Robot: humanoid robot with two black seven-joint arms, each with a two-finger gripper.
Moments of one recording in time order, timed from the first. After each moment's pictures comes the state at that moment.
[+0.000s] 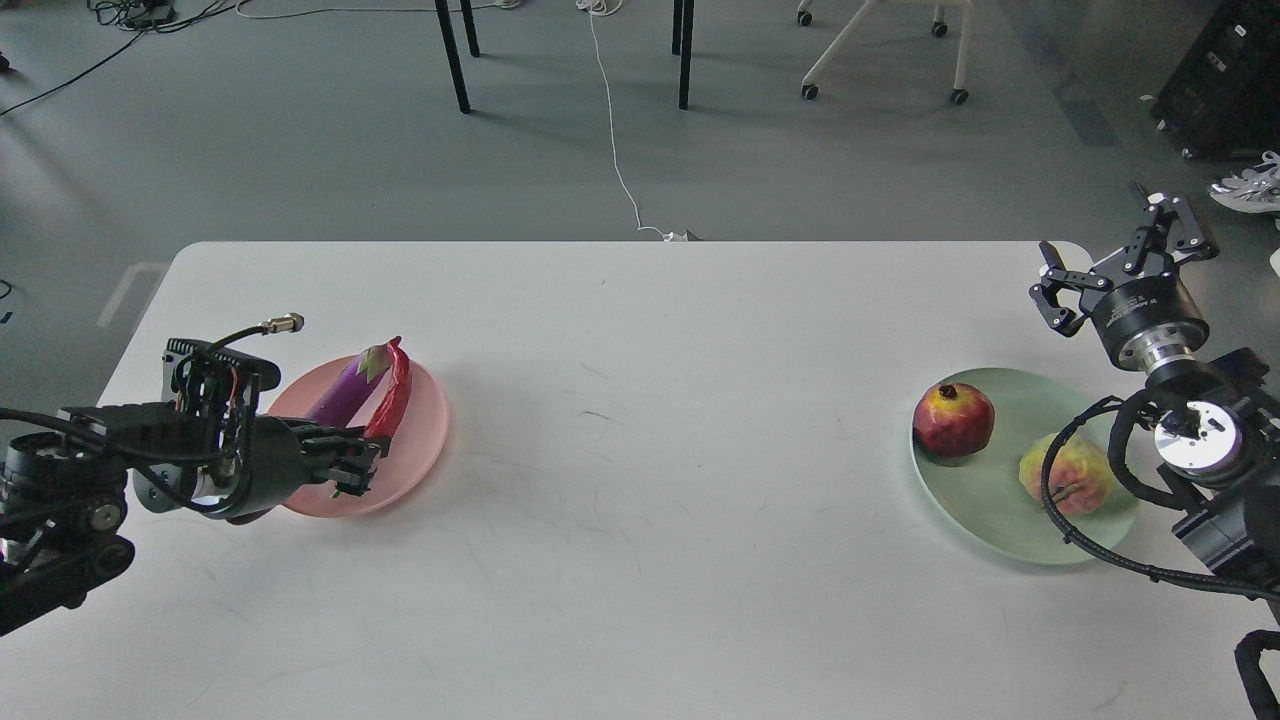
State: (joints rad) left arm -0.59 0.91 -0.42 -1.52 1.71 -0.33 0.05; right arm 0.70 -0.37 0.72 0.37 0.13 0.49 0.35
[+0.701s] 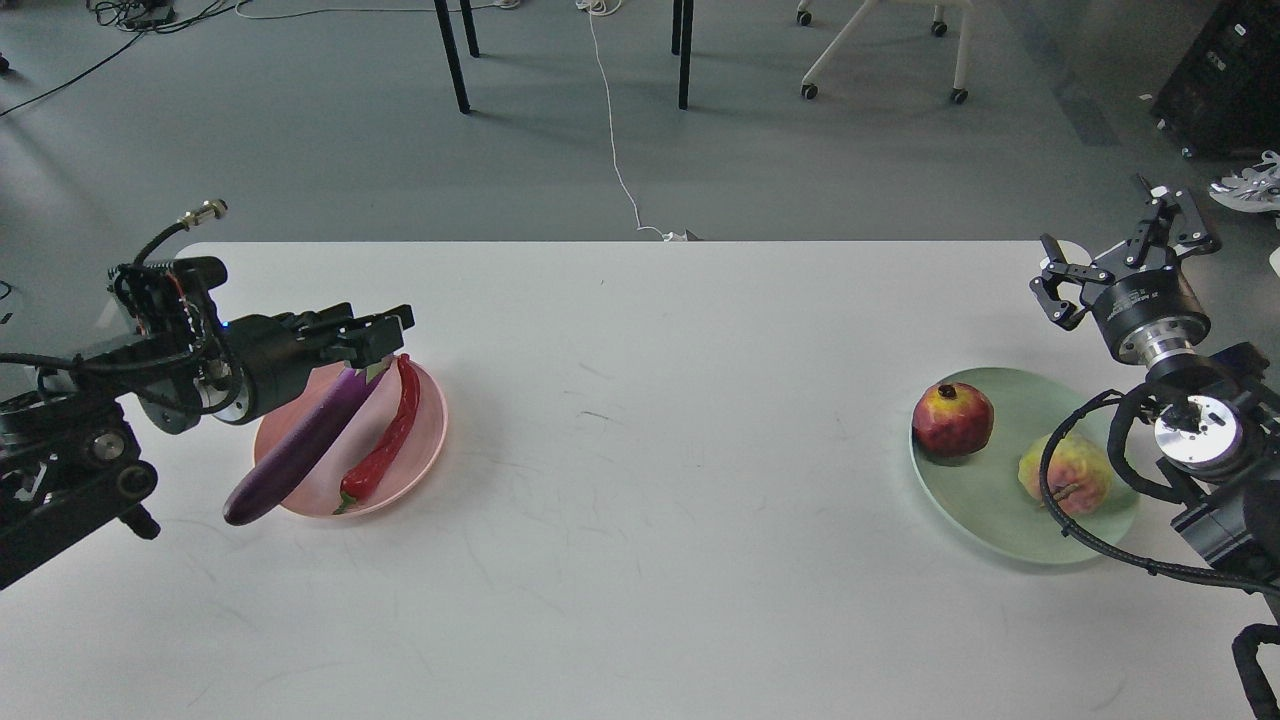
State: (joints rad) left arm -0.57 0.80 -0.66 -1.45 1.44 -0.11 0.05; right arm 0.71 -0.37 0.74 0.37 0.13 0.49 0.35
